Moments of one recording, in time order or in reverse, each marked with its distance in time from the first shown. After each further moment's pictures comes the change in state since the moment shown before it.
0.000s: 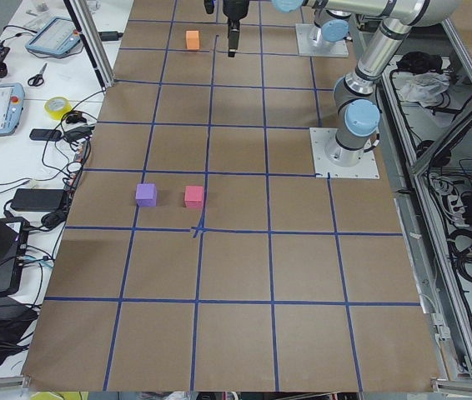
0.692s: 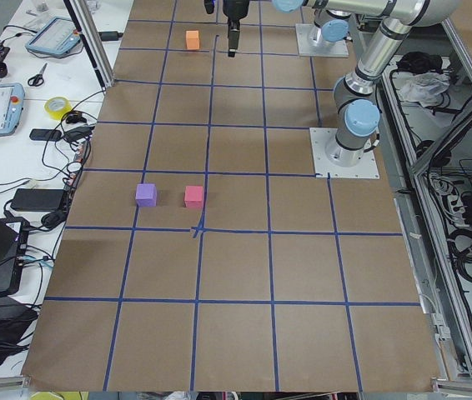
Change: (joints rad) left arm -0.001 0.000 0.000 0.000 0.001 -0.001; right arm 0.001 0.006 0.001 -0.001 -0.005 0.000
